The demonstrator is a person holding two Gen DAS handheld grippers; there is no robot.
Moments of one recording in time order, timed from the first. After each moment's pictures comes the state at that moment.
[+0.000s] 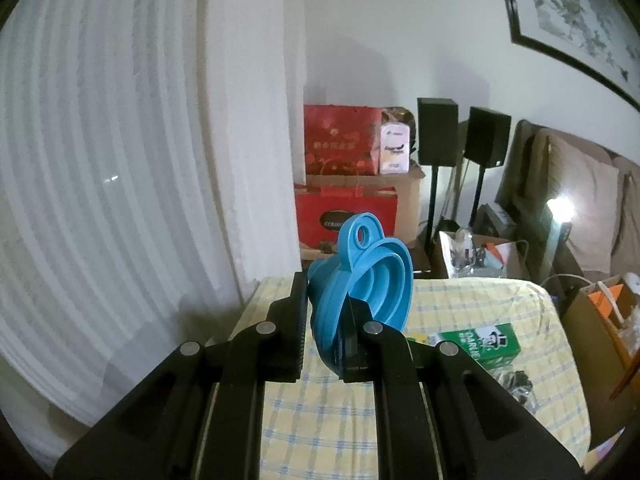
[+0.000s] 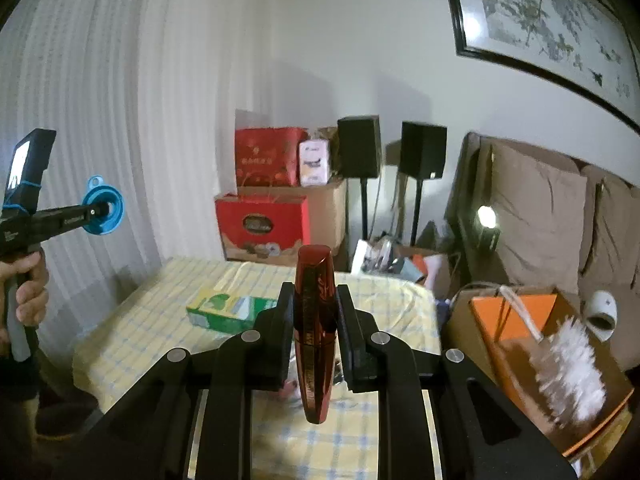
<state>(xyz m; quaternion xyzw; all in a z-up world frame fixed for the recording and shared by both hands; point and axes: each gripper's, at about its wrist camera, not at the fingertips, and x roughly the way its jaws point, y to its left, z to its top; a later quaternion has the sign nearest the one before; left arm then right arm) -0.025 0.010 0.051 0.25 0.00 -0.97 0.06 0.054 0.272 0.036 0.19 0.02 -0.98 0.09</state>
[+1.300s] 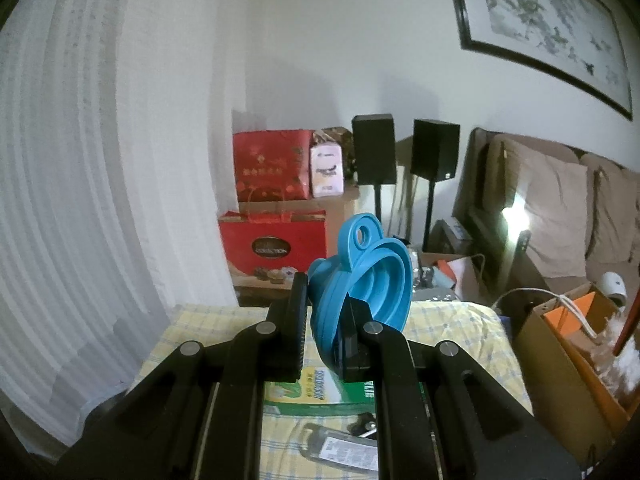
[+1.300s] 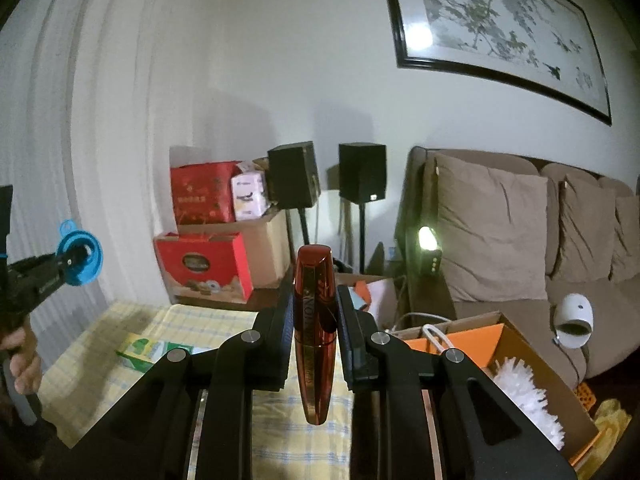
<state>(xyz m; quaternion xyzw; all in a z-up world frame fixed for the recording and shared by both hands) -0.044 0.144 0.045 0.21 -0.01 -0.98 0.01 0.019 0.393 0.066 0.16 -0.02 -0.99 0.02</state>
